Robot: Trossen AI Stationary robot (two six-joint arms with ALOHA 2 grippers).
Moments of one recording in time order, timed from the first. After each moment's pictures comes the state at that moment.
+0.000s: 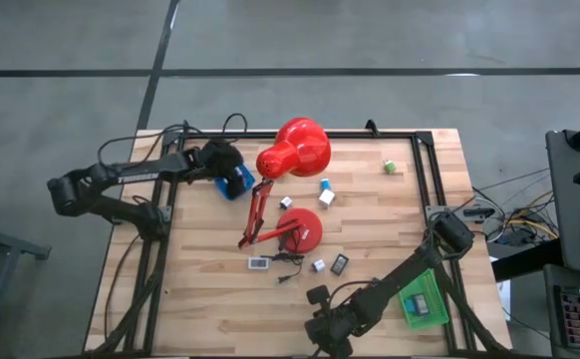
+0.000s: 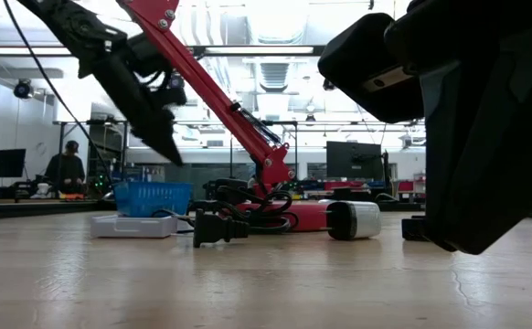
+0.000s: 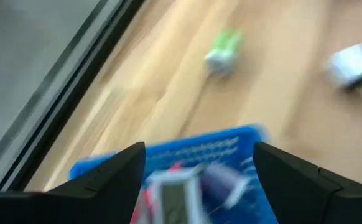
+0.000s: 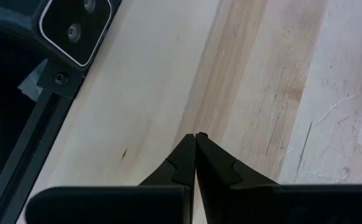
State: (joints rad) left arm 0.53 1.26 0.68 -0.28 -0.09 0.18; right arm 0.67 2.12 1.48 -0.44 0.17 0.27
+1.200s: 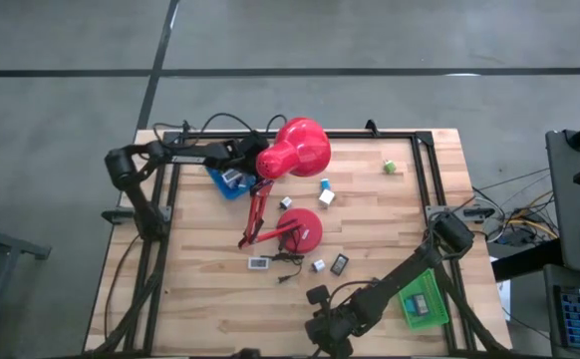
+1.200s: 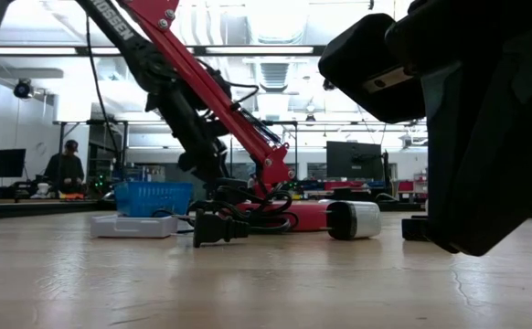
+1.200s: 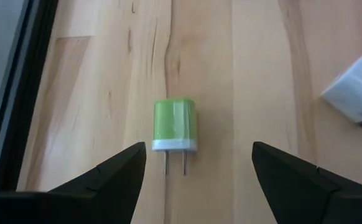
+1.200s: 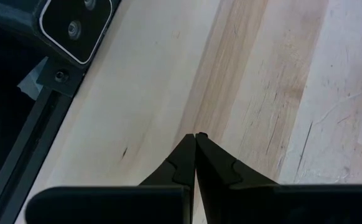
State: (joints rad) left arm 0.53 1.76 0.98 -0.18 0.12 0.52; right arm 0.66 2.12 1.48 -0.44 0.17 0.27
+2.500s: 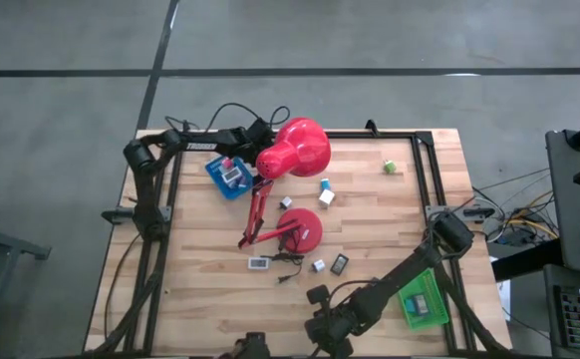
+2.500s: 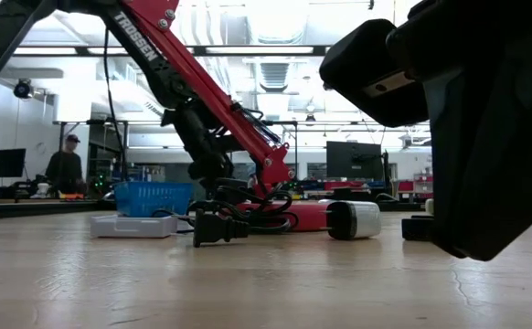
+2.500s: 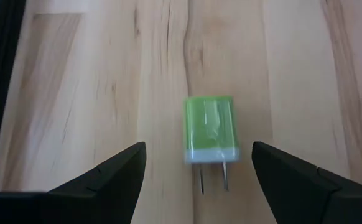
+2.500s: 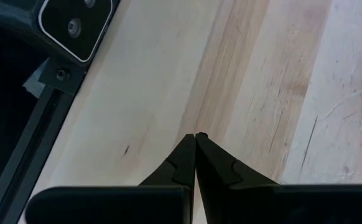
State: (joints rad) left arm 0.64 1.93 1.14 -0.29 0.26 0.59; right arm 0.66 2.12 1.48 -0.44 0.15 0.28
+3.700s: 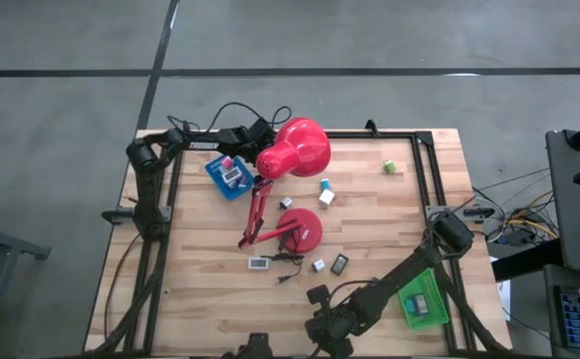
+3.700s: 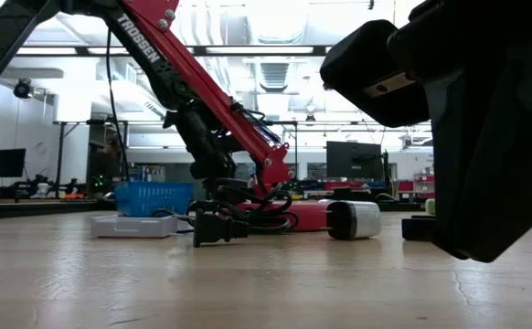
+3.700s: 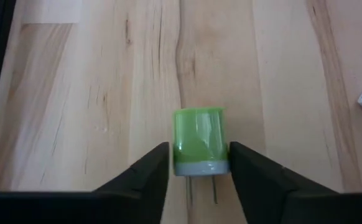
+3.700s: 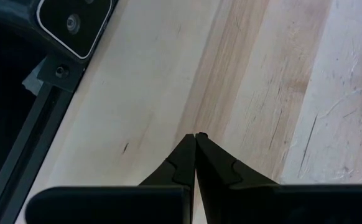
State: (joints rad) left arm 0.64 1.95 1.16 -0.29 0.30 0.59; right arm 0.66 2.12 1.48 -0.45 0.15 0.28
